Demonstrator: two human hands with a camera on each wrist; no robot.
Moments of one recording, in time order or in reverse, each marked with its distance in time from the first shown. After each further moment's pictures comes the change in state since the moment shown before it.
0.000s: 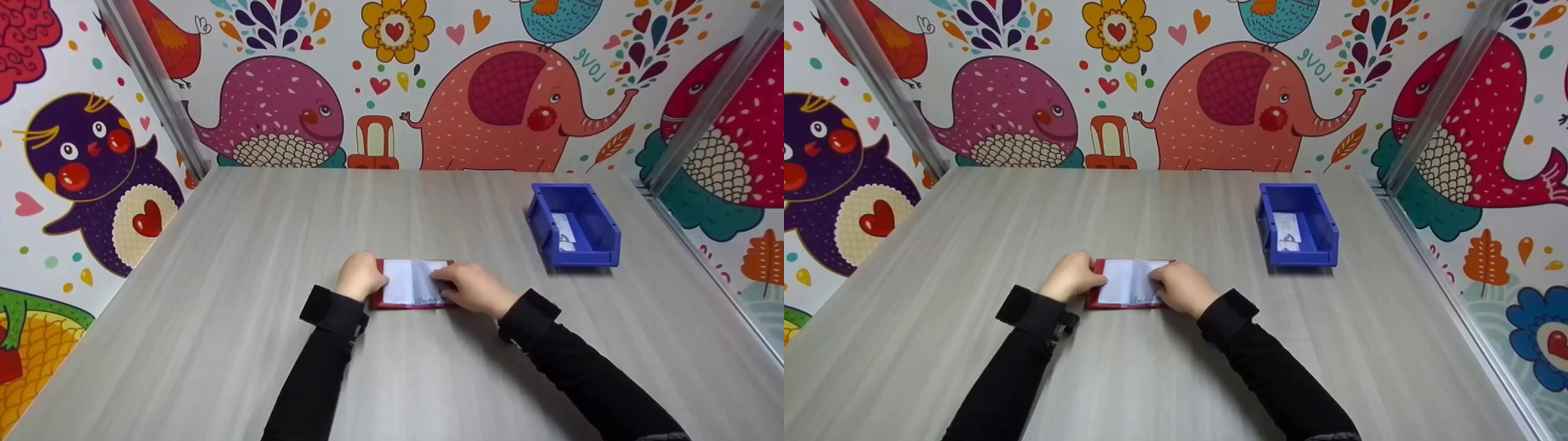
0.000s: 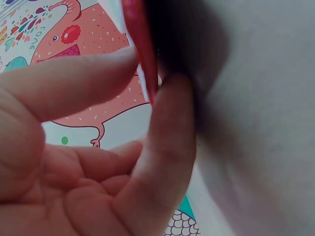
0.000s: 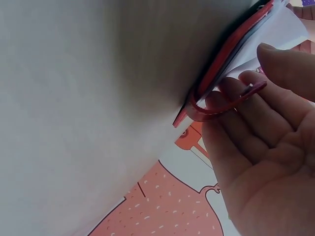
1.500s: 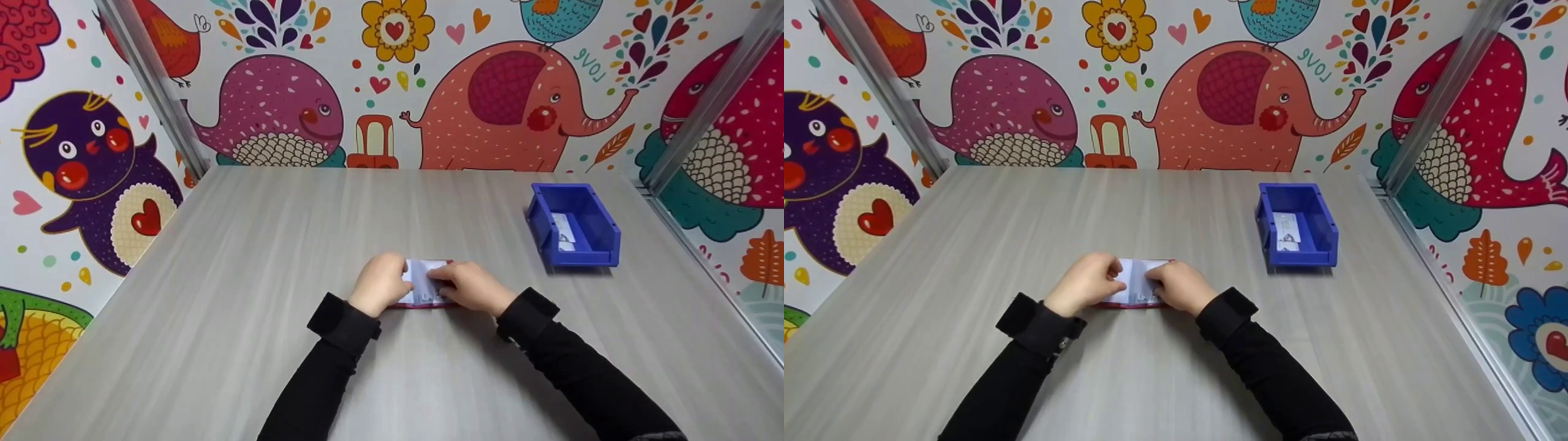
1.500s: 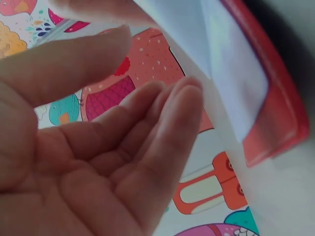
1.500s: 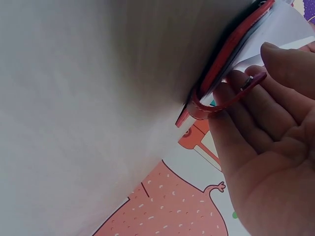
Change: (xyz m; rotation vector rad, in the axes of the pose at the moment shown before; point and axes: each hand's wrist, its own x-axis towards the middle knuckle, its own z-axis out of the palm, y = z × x) left_hand -0.031 0.036 -0.006 0.020 0.051 0.363; right_hand 0.003 0.004 0.001 0.032 0.004 -0.017
